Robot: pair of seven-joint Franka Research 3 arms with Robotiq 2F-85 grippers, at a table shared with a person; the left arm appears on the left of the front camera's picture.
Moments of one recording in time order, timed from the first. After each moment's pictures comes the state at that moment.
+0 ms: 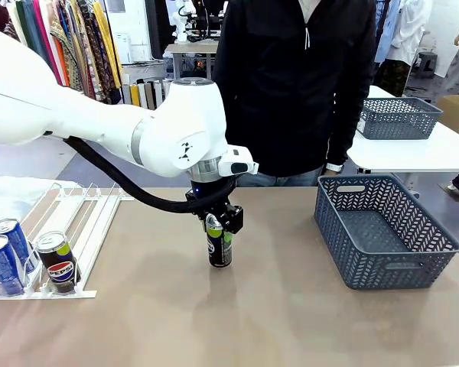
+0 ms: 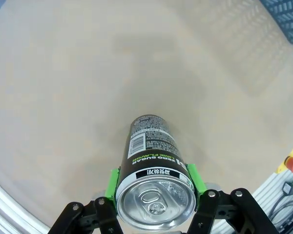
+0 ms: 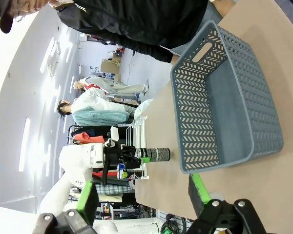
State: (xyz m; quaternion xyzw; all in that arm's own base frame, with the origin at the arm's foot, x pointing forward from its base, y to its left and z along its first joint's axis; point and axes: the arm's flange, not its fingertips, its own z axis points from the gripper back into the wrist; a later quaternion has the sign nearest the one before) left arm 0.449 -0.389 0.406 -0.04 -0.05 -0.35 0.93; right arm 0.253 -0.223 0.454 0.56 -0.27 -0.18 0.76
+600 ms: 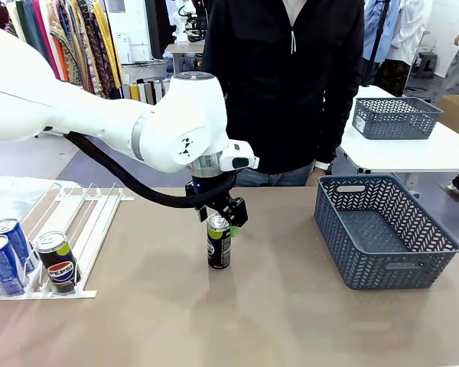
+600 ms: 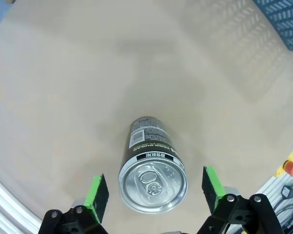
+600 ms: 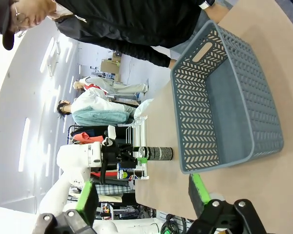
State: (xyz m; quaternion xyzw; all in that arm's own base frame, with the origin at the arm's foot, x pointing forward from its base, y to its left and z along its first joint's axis) left arm 0.452 -0.390 0.414 -0.04 -0.06 -0.35 0.93; right arm 0.253 -0.223 0.454 0.56 -0.27 -0.18 0.76
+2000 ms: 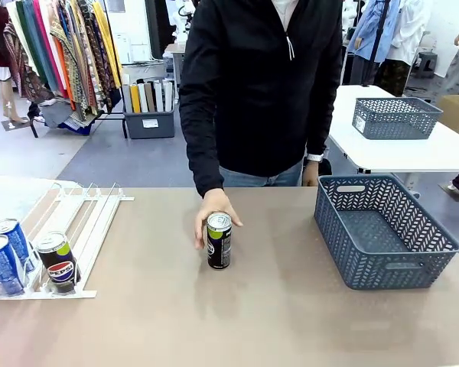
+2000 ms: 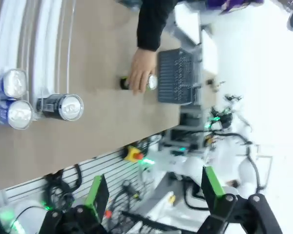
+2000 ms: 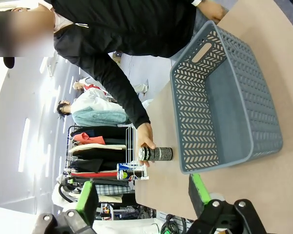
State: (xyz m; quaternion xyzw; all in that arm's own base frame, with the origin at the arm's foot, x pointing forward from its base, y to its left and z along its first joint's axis) left arm 0.297 0.158 0.593 -0.50 -0.10 0.08 0.86; right arm 0.253 -0.224 0.454 0.56 -0.27 -0.18 0.76
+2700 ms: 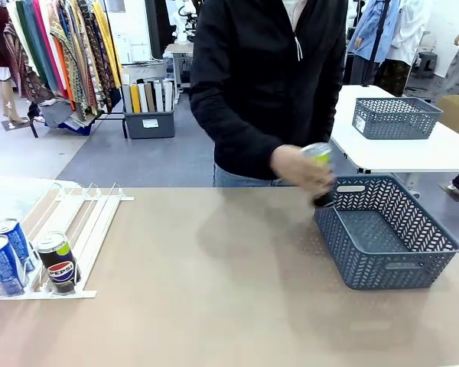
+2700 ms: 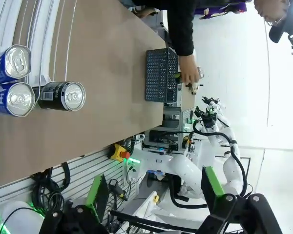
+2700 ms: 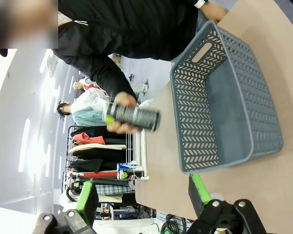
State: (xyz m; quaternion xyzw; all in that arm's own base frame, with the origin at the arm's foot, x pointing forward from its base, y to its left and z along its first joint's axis) left arm 0.277 0.177 0.542 -0.54 -0.08 0.10 0.83; right arm 0.253 -0.224 0.454 0.56 -0.27 -0.18 0.76
